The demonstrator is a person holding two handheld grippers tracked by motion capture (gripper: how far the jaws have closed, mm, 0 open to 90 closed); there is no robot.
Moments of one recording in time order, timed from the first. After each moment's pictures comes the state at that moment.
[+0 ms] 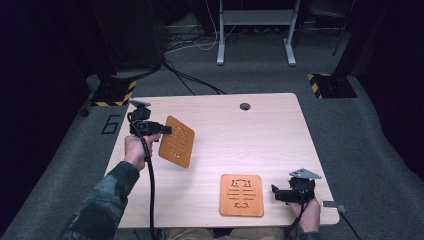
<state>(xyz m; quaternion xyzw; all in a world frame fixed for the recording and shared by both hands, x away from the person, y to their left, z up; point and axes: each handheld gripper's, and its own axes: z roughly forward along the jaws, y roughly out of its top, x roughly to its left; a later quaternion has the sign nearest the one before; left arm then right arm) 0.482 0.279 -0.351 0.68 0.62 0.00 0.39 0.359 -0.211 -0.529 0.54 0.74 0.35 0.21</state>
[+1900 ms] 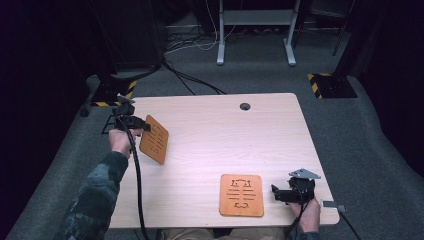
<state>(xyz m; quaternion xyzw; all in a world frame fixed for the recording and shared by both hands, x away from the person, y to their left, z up) 0.523 0.336 -0.371 0.68 0.68 0.05 0.29 0.358 -0.210 -0.529 0.53 0.74 0.34 0.21</state>
